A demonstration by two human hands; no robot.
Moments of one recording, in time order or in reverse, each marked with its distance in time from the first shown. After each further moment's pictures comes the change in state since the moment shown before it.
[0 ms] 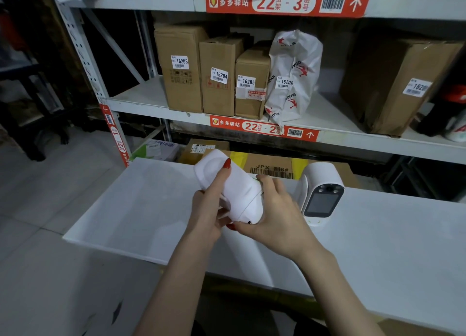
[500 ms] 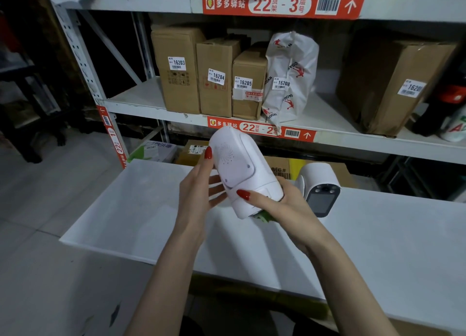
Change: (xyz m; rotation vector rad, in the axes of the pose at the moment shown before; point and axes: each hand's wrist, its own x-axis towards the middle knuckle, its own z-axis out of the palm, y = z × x) left_hand -0.009 0.021 -0.006 0.114 -0.054 0.275; right_hand 0.004 0.005 -0.020 0.931 -0.094 0.272
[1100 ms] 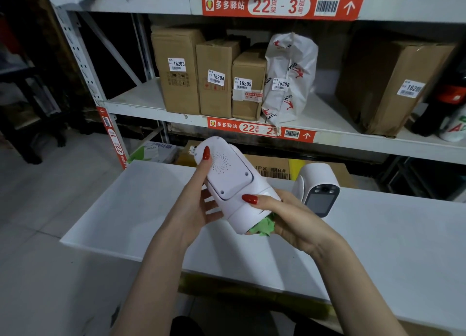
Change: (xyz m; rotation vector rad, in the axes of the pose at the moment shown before) left_hand -0.003 0.008 -0.013 -0.040 -0.234 -0.227; right_hand -0.004 -0.006 -0.005 0.215 -0.284 0.156
